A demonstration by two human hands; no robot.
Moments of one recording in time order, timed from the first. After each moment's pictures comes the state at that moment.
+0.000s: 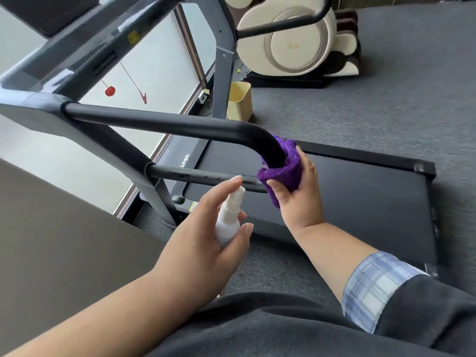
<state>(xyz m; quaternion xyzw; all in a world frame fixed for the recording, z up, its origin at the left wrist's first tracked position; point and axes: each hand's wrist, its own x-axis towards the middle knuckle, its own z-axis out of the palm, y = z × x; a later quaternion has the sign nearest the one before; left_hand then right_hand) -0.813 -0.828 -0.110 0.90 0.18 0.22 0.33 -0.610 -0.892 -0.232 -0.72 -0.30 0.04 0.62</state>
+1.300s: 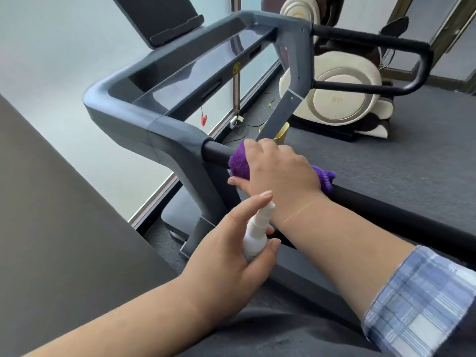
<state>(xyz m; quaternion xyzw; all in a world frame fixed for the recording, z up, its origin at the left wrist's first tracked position) -0.899 -0.558 -0.101 0.84 0.17 0.31 0.42 -0.734 -0.551 -0.065 -0.84 -0.53 -0.13 0.05</state>
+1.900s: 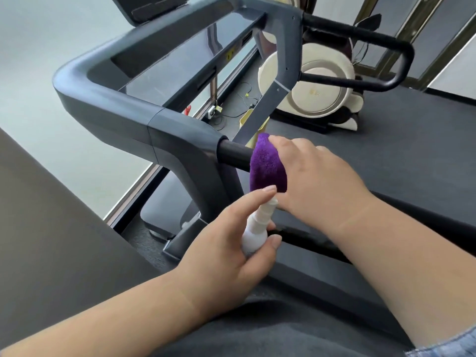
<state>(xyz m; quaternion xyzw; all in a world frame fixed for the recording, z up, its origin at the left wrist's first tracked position) -0.915 -0.489 -0.113 0.82 0.08 0.32 0.46 -0.738 -0.553 -0.050 -0.87 -0.50 -0.05 0.01</state>
